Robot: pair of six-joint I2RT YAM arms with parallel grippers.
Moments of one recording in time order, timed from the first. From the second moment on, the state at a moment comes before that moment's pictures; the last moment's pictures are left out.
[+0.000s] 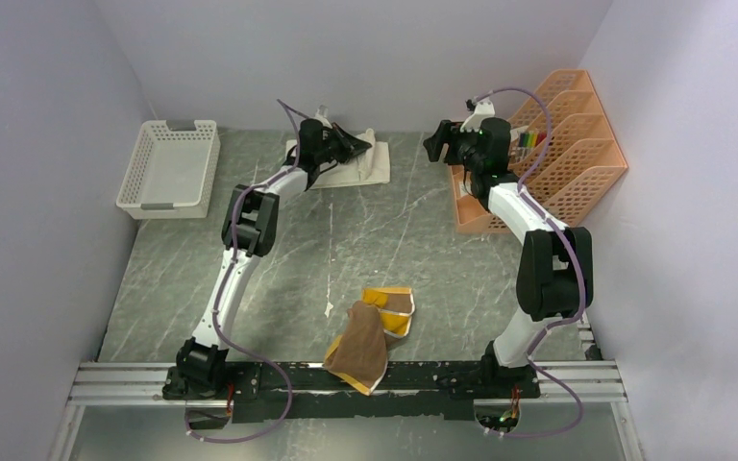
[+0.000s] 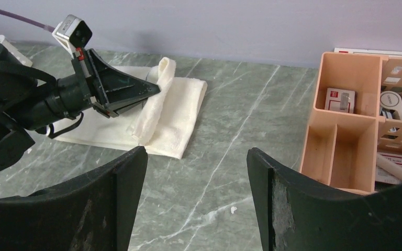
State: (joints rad) left arm -0.36 2.76 2.23 0.34 0.47 -1.10; right arm 0.10 1.72 1.22 0.26 -0.28 0.18
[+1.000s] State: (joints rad) left arm -0.39 2.85 2.20 0.53 0.43 -1.43; right arm 0.10 1.72 1.21 0.27 -0.30 0.20
